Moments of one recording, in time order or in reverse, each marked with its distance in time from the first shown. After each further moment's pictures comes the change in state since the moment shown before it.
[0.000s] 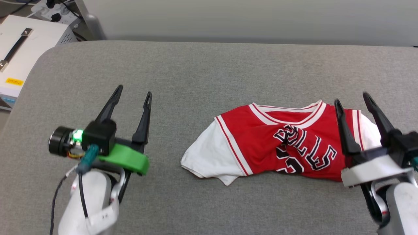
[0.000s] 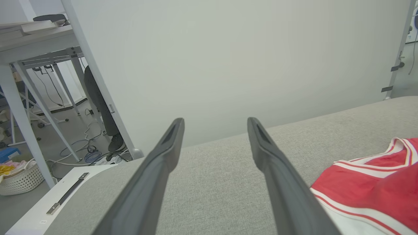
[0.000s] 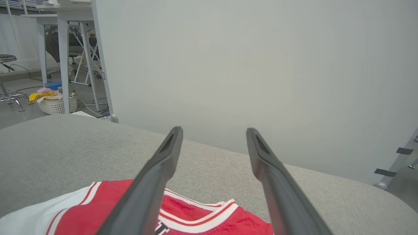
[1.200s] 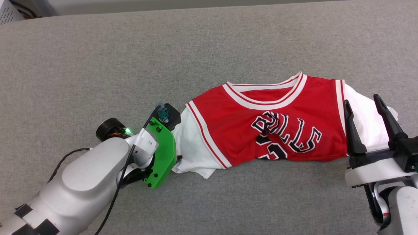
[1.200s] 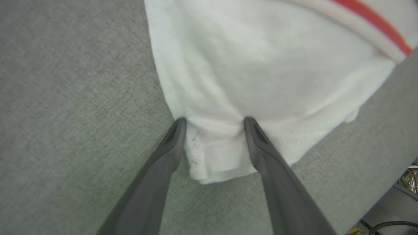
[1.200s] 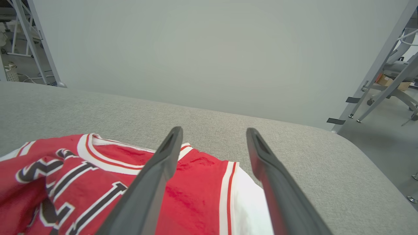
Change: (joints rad) left arm -0.507 0.330 -0.934 0.247 -0.773 -0.025 0.860; right arm 0.044 0.071 -0.094 -0.045 -0.099 0.000 0.002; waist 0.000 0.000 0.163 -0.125
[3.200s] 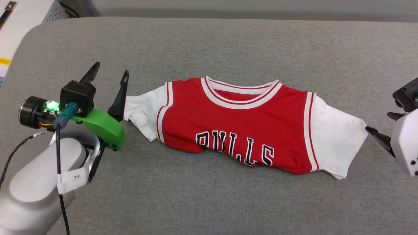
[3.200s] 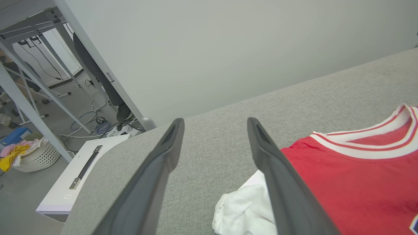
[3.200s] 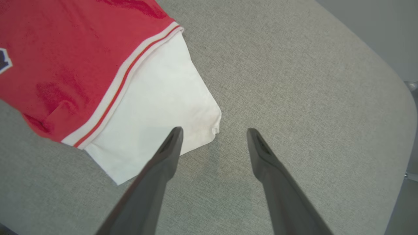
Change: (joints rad) left arm 0.082 0.190 0.180 -0.152 0.089 0.418 -0.862; right arm -0.308 -0.704 0.517 -0.013 0.635 0.000 0.888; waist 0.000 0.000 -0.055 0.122
